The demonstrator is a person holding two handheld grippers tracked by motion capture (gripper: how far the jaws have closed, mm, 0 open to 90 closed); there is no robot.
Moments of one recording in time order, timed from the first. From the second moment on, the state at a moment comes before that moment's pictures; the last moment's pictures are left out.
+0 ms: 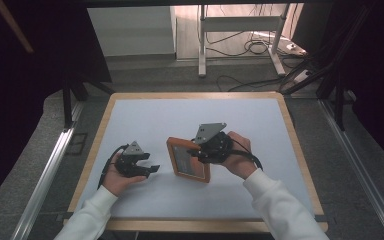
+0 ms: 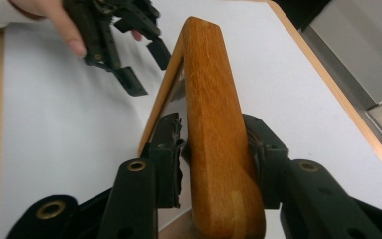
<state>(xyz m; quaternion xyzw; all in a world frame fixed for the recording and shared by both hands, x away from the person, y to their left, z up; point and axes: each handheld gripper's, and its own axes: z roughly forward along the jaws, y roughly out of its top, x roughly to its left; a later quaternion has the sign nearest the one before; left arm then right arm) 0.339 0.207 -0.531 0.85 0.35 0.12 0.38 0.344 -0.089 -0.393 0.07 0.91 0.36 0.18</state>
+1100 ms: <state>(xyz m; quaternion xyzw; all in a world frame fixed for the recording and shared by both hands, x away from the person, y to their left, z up) 0.339 0.207 -0.532 0.85 0.35 0.12 0.39 0.372 -0.117 -0.408 0.22 0.85 0.43 0.21</state>
